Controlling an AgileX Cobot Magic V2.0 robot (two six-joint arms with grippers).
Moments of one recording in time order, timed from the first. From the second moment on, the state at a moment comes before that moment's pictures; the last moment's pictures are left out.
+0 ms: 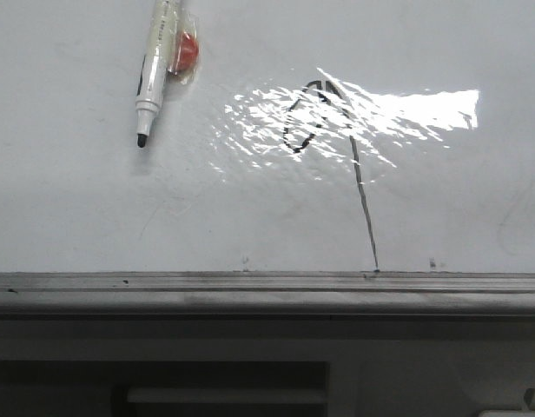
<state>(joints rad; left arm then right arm) -0.53 0.22 -0.06 -0.41 -0.09 0.57 1.01 0.07 -0.44 -0.77 0.66 0.32</state>
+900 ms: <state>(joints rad) -0.10 0.00 0.00 0.00 0.33 0.04 1.01 0.07 -0.44 -0.77 0.66 0.32</state>
